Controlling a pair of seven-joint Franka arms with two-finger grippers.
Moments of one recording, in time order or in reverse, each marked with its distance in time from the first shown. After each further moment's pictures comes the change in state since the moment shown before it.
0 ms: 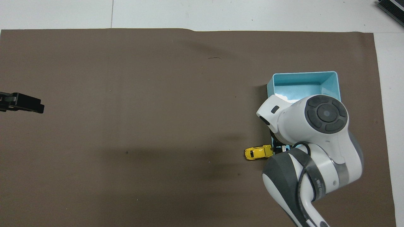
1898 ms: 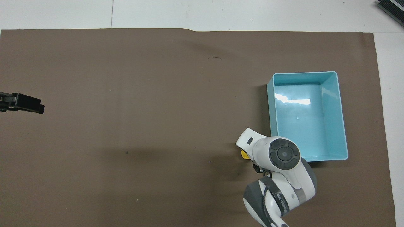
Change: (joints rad) left arm 0.000 0.000 0.000 0.000 0.000 -0.002 0.000; right arm 0.099 0.049 0.001 -0.310 0.000 0.408 0.009
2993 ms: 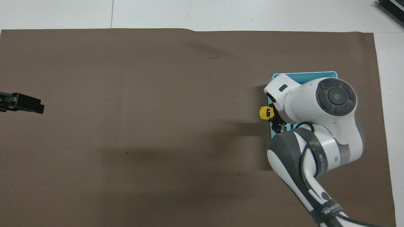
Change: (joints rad) left arm 0.000 0.000 0.000 0.000 0.000 0.000 0.000; right arm -0.166 0.056 -0.019 0.424 -0.010 -0.296 0.038
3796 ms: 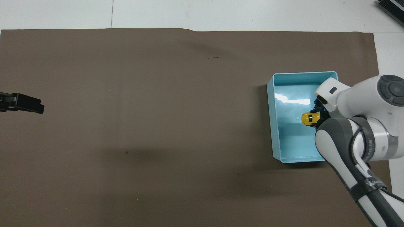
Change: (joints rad) left arm 0.000 0.000 0.000 0.000 0.000 0.000 0.000; right arm -0.246 -0.003 -0.001 -0.112 -0.007 0.016 -0.291
